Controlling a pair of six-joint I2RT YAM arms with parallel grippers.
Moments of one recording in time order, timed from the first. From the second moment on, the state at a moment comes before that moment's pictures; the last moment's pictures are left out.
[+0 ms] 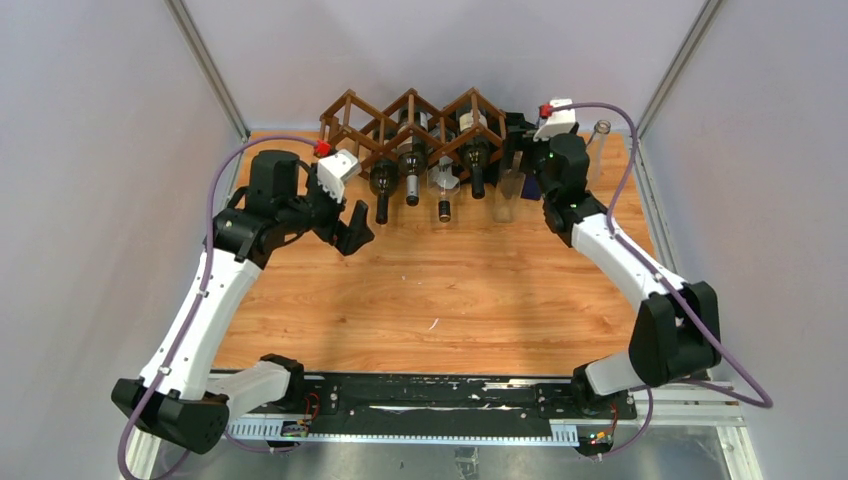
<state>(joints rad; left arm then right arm) -0.30 1.08 1.27 -0.81 0.46 0.23 0.33 1.45 1.09 0.29 0.17 0.04</state>
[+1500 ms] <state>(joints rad) -0.16 1.35 1.63 -0.99 0.23 0.23 0.61 1.95 1.78 -0.44 -0.08 0.43</state>
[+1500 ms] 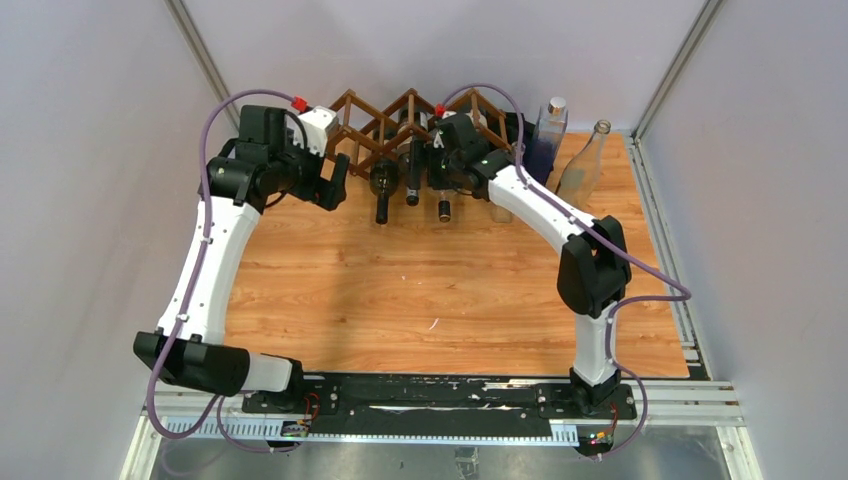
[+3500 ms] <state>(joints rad) -0.16 1.23 1.42 -0.89 0.27 0.22 0.76 2.00 1.68 -0.29 0.06 0.75</state>
